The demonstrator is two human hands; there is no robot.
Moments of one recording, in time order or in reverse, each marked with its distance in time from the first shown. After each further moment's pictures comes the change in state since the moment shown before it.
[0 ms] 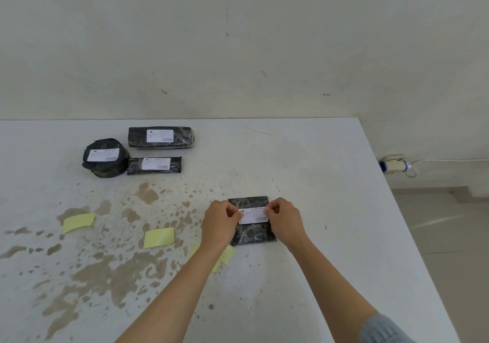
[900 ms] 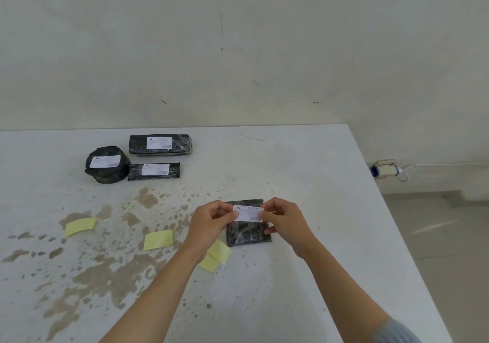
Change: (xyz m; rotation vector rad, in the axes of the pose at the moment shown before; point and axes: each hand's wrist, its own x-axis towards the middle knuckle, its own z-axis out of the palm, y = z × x) left_hand -0.020 0.004 -0.032 -0.509 -0.126 -0.072; right_hand -0.028 -0.006 -0.030 0.386 -0.162 -0.084
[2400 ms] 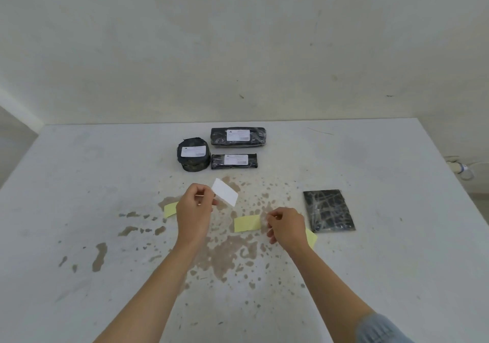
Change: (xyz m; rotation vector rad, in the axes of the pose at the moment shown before) left_hand -0.021 -0.018 -0.189 0.040 0.426 0.216; right_hand -0.016 -0.013 0.191 -0.246 0.134 0.124
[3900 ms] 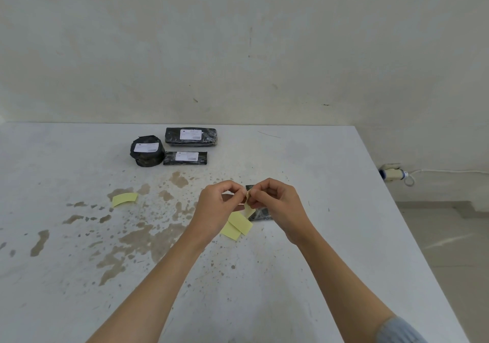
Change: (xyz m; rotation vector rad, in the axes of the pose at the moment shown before) left_hand -0.110 0.071 0.103 -0.136 -0.444 0.116; right_hand -0.051 0.014 -0.147 0.449 -0.208 -0.461
